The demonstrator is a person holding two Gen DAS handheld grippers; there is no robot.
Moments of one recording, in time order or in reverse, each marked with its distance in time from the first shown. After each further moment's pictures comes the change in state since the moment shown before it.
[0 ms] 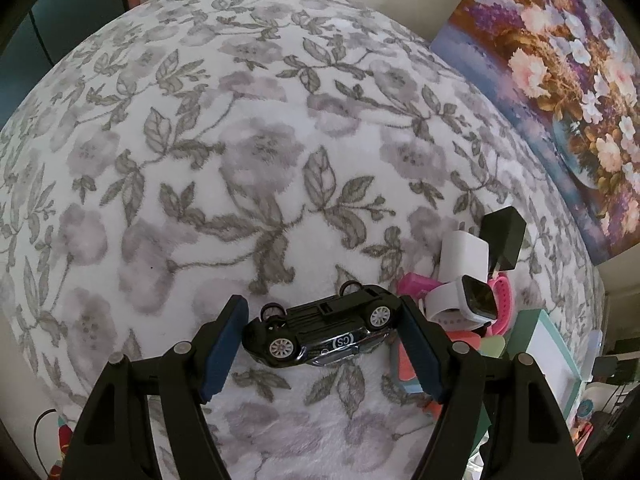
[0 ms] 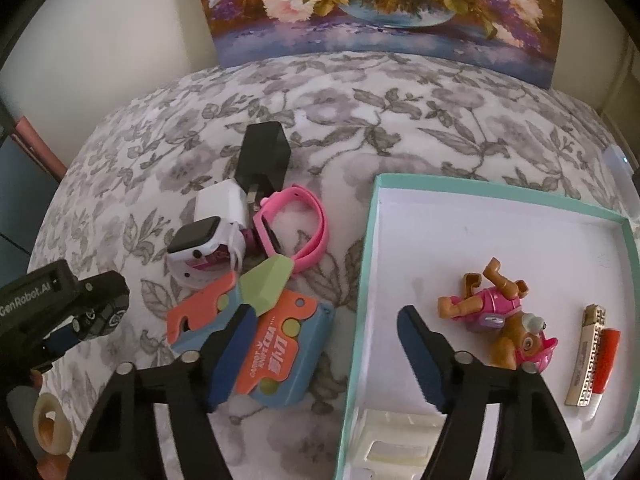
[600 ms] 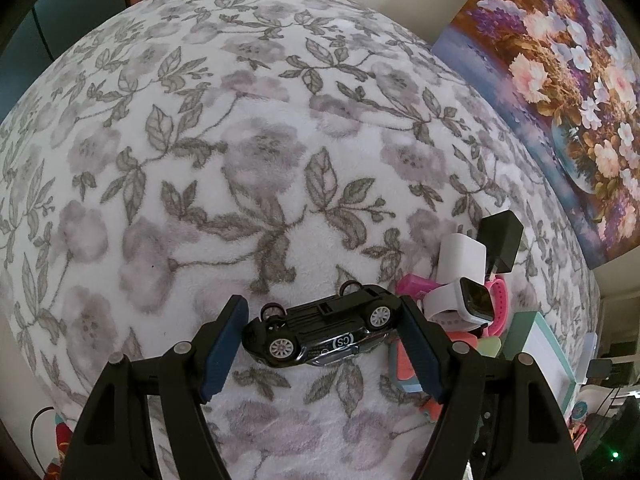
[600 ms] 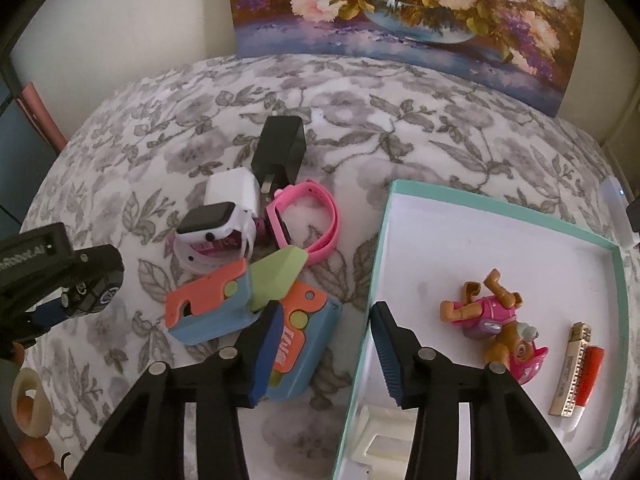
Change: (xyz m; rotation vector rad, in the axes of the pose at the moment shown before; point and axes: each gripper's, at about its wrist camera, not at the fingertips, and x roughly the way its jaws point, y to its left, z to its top) left arm -0.002 0.002 -0.002 -0.013 0.000 -0.011; right arm -0.004 0.013 -0.005 -0.092 -0.012 -0.050
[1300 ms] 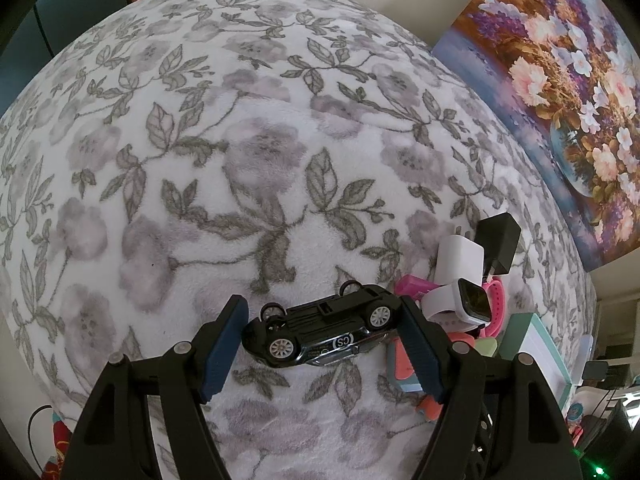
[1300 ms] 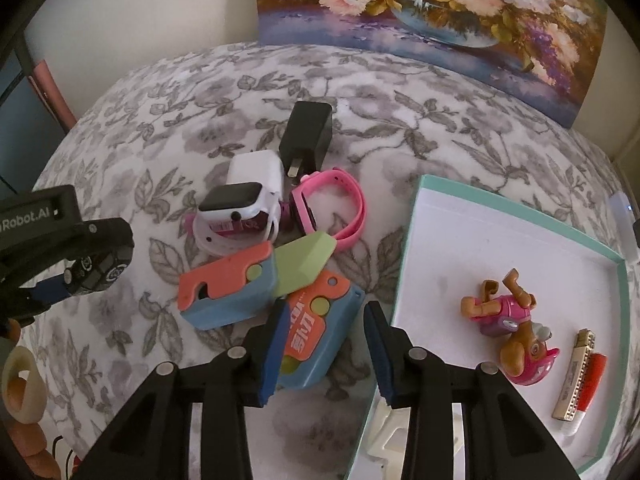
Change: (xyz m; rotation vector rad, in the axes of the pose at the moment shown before) left arm 0.000 0.001 -0.002 -0.014 0.001 -0.013; right arm 0.006 0.014 -0.006 -0.069 0.026 0.011
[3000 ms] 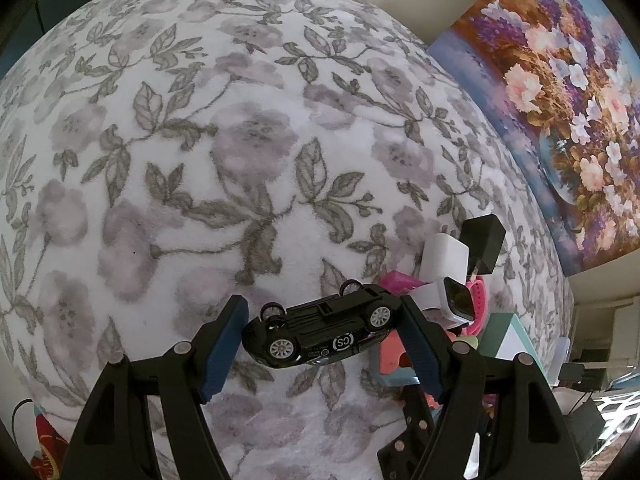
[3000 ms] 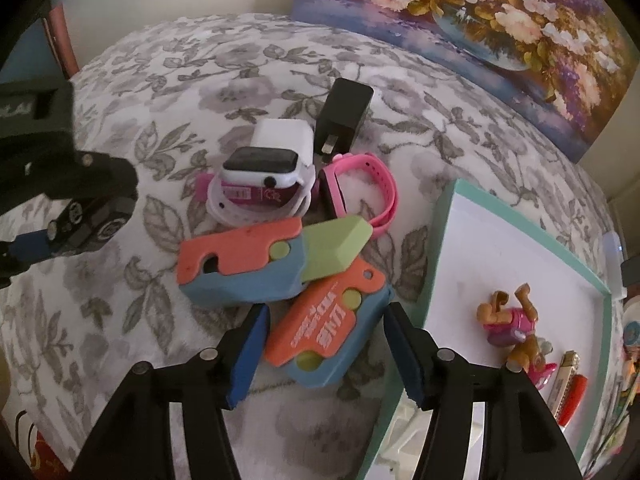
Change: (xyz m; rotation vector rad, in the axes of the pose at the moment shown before) left arm 0.004 0.005 0.000 -0.061 0.040 -0.087; right arm 0.017 0.032 -0.001 -0.159 0.039 -0.111
